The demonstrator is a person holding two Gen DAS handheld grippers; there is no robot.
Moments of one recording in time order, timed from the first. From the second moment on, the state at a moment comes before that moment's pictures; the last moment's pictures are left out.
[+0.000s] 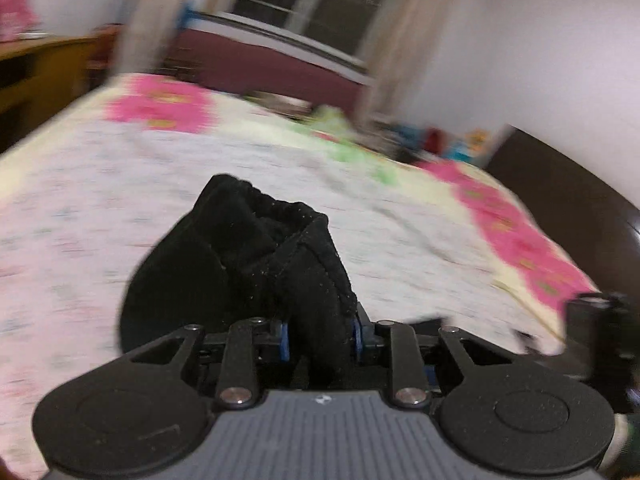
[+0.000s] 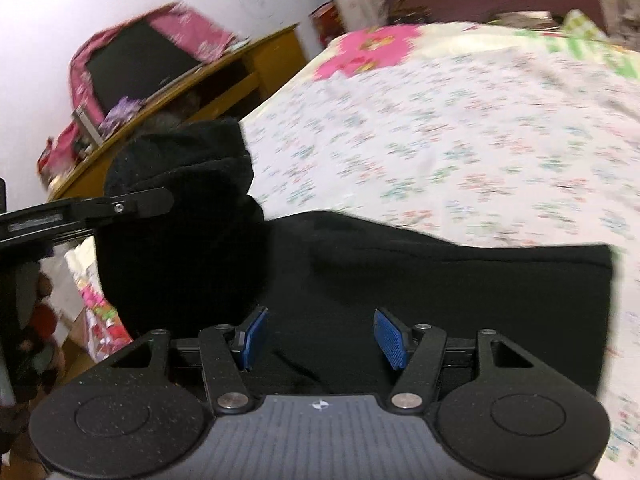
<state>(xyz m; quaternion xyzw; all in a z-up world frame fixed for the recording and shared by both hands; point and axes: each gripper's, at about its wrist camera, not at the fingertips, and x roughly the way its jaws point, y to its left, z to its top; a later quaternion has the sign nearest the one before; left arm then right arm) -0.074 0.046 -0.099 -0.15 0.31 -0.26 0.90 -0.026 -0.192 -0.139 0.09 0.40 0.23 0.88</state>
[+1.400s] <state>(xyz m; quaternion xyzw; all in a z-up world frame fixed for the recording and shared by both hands) -0.100 -0.029 -0.091 0.01 0.35 -0.28 0.89 -0.072 -0.323 -0.123 0.19 0.36 0.09 0.91</state>
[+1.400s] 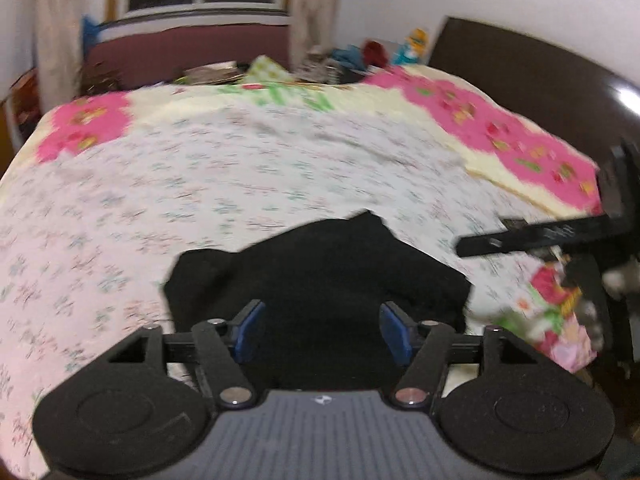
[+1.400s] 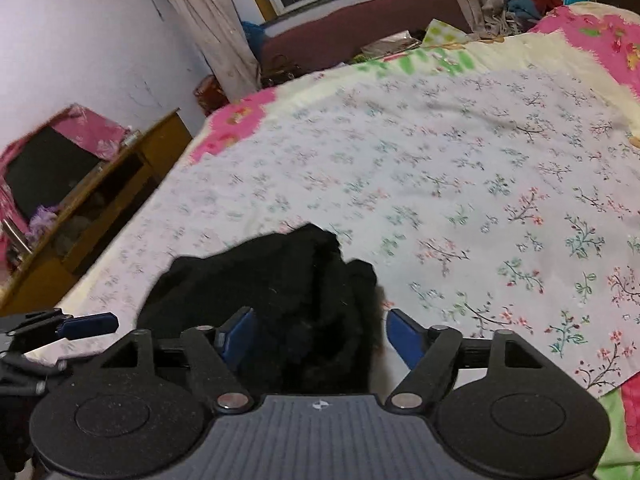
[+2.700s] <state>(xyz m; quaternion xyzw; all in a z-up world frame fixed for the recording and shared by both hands) -0.029 0.033 -0.202 -0.18 0.50 -0.20 0.83 -0.026 -0.304 -0.197 0.33 0.47 0.17 0.80</state>
